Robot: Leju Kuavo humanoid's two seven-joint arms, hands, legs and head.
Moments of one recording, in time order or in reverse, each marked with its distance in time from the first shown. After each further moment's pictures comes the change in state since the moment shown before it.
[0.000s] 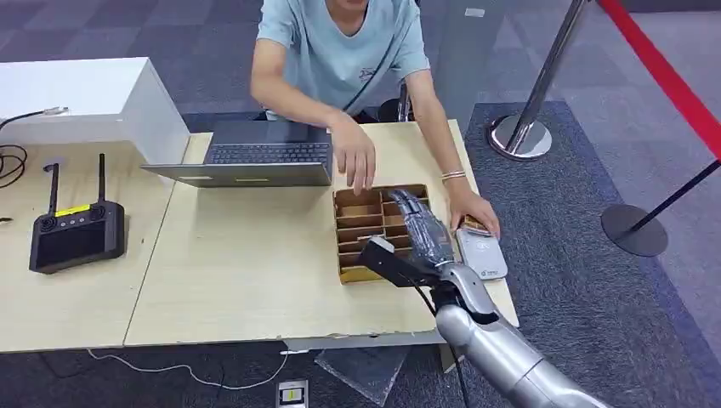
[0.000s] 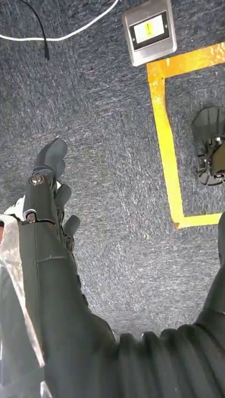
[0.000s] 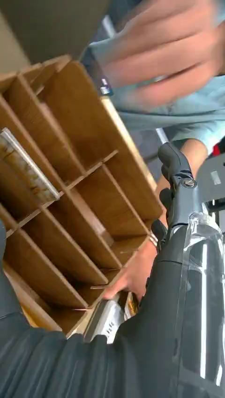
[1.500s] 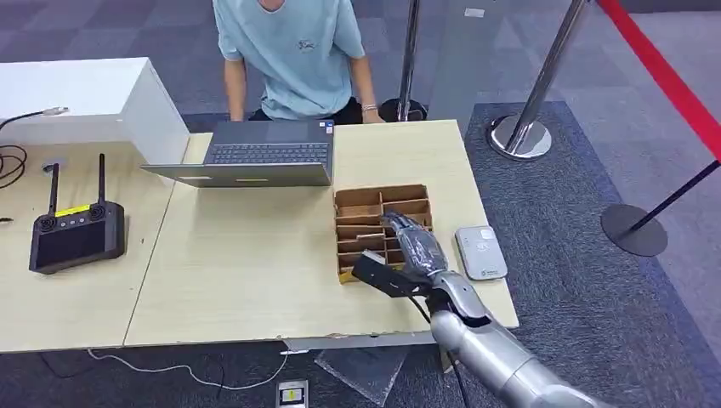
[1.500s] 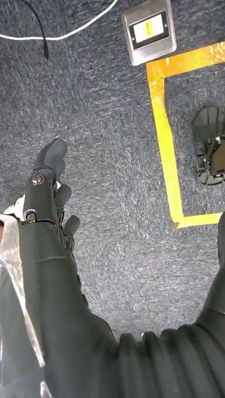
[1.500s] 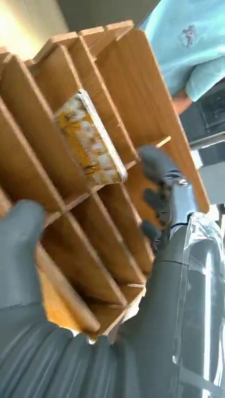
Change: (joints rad) left arm 0.000 -0.002 0.000 0.000 0.001 0.000 0.000; right arm -0.029 0.025 0.057 0.139 -0.013 -0.001 -0.029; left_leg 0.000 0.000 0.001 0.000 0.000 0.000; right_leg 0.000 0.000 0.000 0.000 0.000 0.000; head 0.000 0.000
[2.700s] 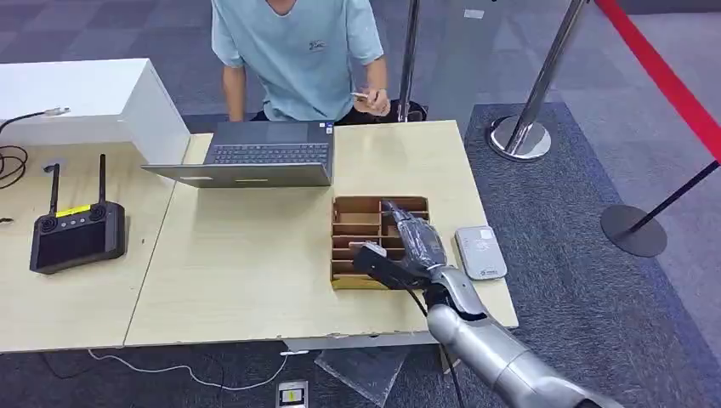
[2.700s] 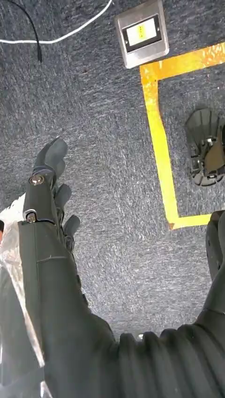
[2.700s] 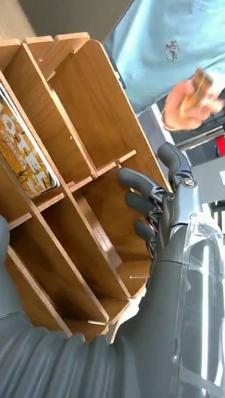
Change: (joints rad) left arm 0.001 -0.014 0.000 0.000 0.001 0.000 0.000; right arm -0.029 0.023 0.008 0.063 -0.035 -0.093 -0.048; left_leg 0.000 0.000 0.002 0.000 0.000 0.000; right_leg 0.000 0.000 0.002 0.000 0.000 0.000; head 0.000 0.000
